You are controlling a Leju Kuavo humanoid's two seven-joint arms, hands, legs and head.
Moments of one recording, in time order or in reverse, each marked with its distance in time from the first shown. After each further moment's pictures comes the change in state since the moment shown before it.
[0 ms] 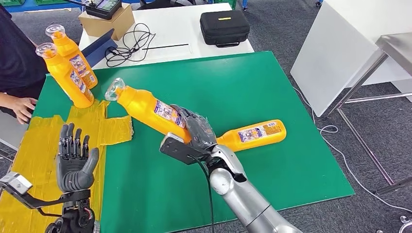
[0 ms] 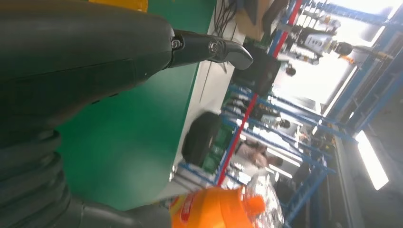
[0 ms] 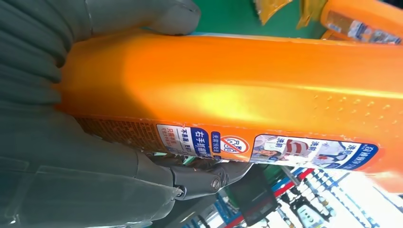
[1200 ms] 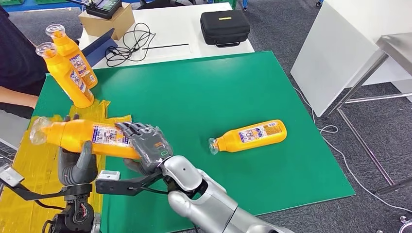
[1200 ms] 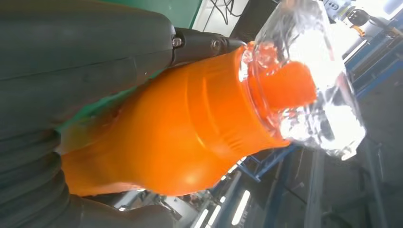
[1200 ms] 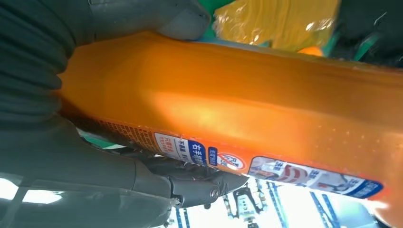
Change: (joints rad) left arm -0.020 -0.064 0.035 -0.061 0.166 -0.128 0.157; right arm -0.081 0.138 0.309 0.106 0.348 0.006 0.192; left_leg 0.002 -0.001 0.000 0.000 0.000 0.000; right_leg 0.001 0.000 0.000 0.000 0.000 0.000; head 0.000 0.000
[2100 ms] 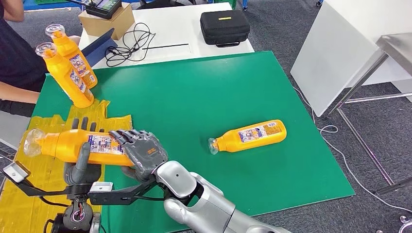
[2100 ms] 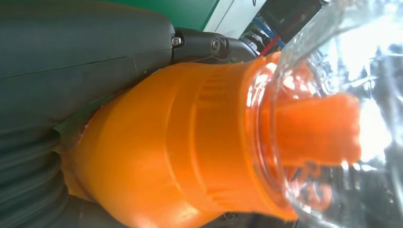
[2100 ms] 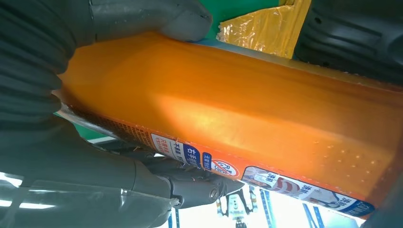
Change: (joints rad) left arm -0.021 0.004 0.019 0.065 0.157 -0.053 0.074; right arm -0.012 0.000 0.067 -0.003 0.048 0.068 0.050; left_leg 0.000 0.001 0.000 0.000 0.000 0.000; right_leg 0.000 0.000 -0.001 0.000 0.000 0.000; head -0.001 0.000
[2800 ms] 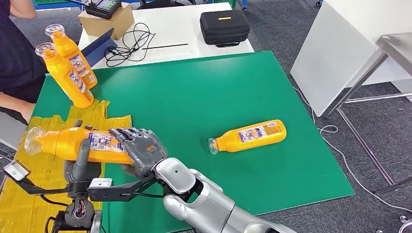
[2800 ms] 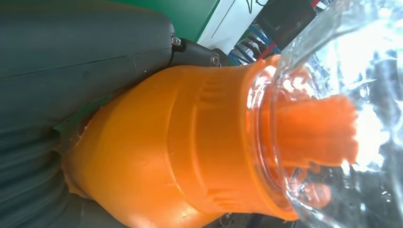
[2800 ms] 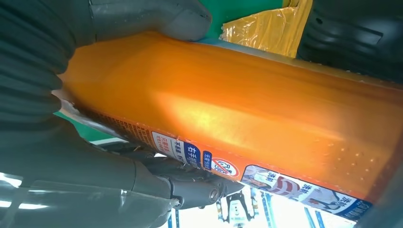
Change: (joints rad) left arm -0.012 0.000 -0.006 0.007 -0.007 0.026 -0.023; right arm -0.016 0.001 -0.002 0.007 -0.019 0.020 0.008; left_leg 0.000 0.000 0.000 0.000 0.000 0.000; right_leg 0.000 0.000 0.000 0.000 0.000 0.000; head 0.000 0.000
